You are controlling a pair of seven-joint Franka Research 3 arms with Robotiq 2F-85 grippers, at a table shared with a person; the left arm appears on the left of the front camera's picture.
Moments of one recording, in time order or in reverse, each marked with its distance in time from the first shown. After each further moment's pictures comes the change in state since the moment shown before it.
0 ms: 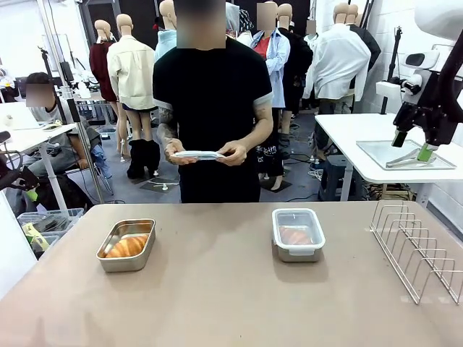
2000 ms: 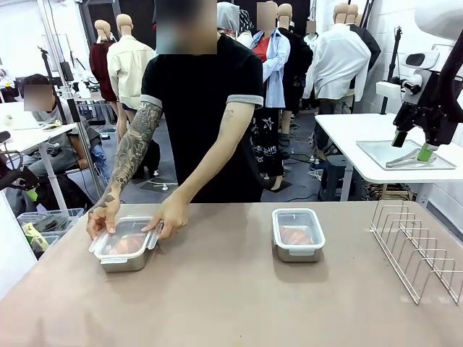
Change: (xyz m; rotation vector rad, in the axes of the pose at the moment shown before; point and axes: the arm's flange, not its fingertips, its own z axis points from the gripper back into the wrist) left arm 0.000 0.000 0.000 0.000 0.000 0.000; right arm 0.000 0.000 0.000 0.000 0.000 0.000
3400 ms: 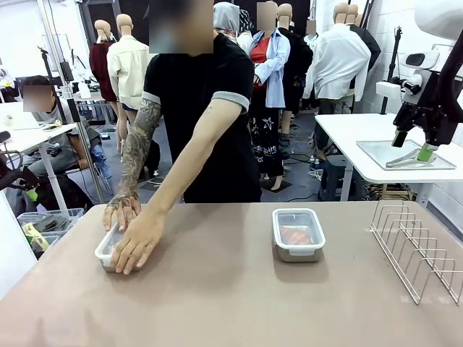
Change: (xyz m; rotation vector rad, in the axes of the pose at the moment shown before) left arm 0.000 0.000 0.000 0.000 0.000 0.000; right arm 0.000 0.000 0.000 0.000 0.000 0.000
